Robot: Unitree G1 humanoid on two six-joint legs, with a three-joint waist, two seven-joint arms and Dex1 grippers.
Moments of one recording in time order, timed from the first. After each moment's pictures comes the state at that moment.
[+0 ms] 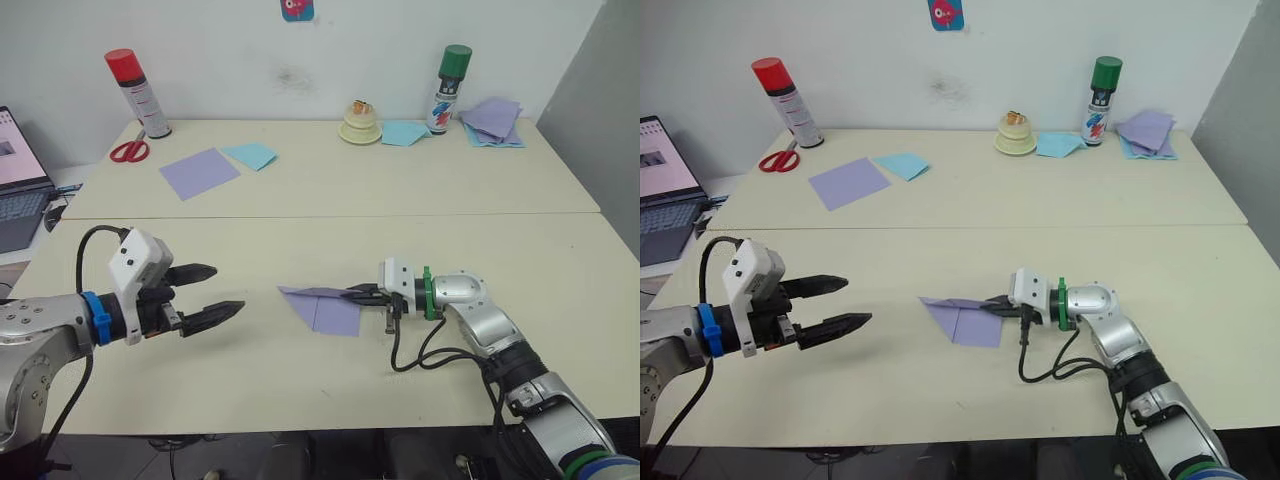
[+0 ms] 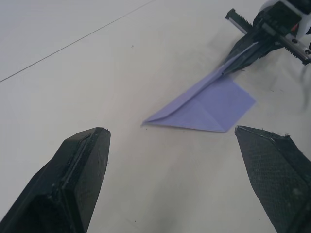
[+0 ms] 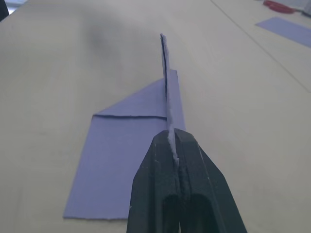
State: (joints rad) left arm -0.04 0.86 0.45 -0.50 -0.57 0.89 -1.00; right arm -0.54 -0.37 0.33 0.39 0.11 -0.18 1.11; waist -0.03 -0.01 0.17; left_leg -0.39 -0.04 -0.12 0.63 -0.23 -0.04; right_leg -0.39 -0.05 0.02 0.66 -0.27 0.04
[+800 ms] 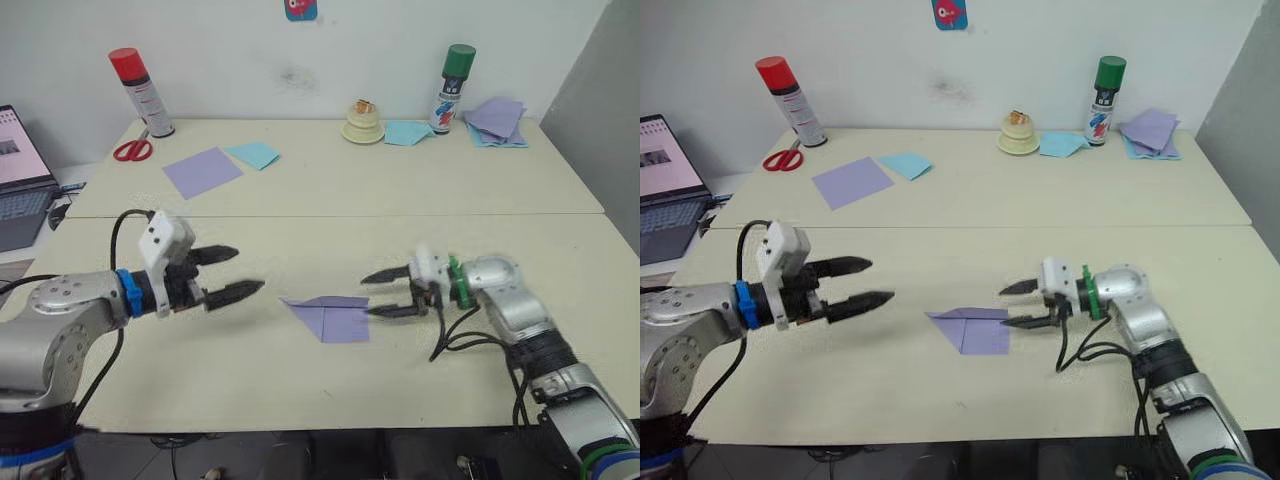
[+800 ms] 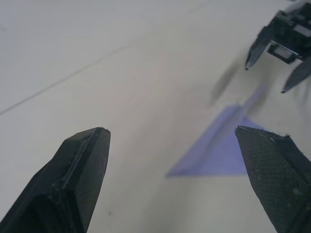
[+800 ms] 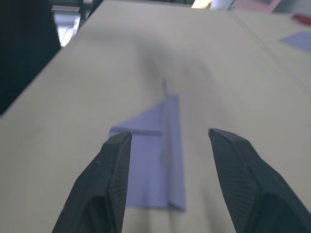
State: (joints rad) left arm -0.27 0.78 0.27 -0.28 -0.59 0.79 -0.93; right arm -0.60 -0.47 0.18 0.19 0.36 0.14 1.28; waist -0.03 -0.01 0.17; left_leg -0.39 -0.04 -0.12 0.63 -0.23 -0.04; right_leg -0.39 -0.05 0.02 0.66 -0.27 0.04
